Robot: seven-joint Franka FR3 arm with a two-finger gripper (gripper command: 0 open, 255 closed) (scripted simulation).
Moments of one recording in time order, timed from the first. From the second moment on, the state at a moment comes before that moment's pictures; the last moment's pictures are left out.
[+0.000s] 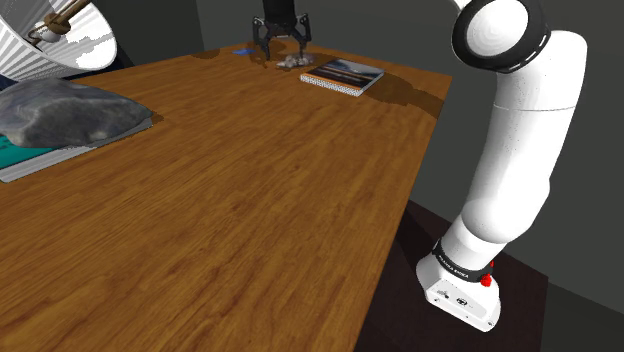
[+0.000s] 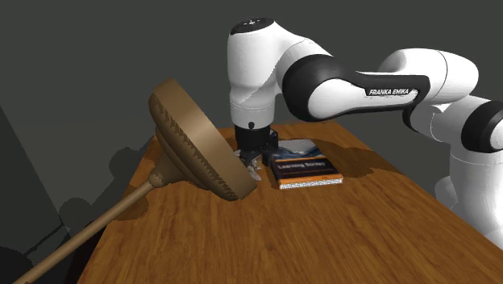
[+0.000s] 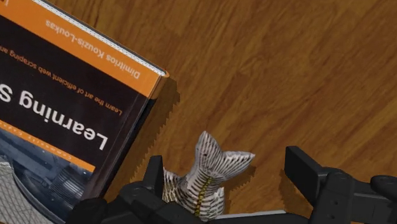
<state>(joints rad) -0.13 0.31 0.38 -1.18 -0.31 1.43 0.97</state>
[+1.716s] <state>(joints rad) -0.08 0.39 0.38 -0.95 -0.35 1.29 0.95</state>
